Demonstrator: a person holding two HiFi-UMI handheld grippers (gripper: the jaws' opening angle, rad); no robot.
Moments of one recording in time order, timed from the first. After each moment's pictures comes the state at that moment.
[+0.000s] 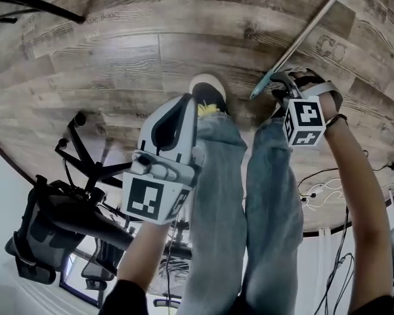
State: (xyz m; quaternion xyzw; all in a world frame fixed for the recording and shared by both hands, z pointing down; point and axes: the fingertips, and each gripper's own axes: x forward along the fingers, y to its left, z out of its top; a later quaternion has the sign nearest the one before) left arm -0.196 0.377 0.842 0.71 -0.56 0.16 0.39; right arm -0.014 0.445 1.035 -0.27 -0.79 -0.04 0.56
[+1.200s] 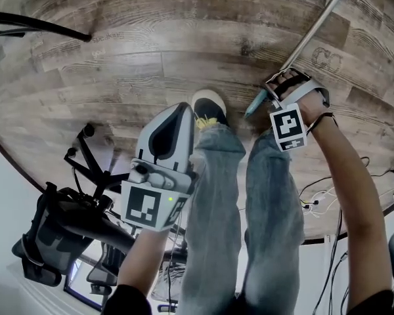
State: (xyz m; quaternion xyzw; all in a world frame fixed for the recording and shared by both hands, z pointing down) left arm -0.198 0.339 0.829 0.72 -0.56 0.16 0.37; right arm -0.027 0.427 1.052 -0.34 -0.74 -0.21 0.54
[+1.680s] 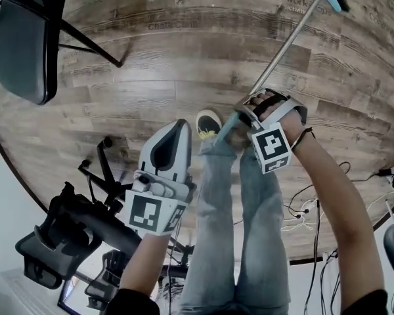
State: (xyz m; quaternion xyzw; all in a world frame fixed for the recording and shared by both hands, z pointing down) left arm -0.200 0.277 0.659 0.74 -0.57 0.14 0.34; right arm -0.100 0.352 0.842 -0.26 -0.83 -0.19 0.46
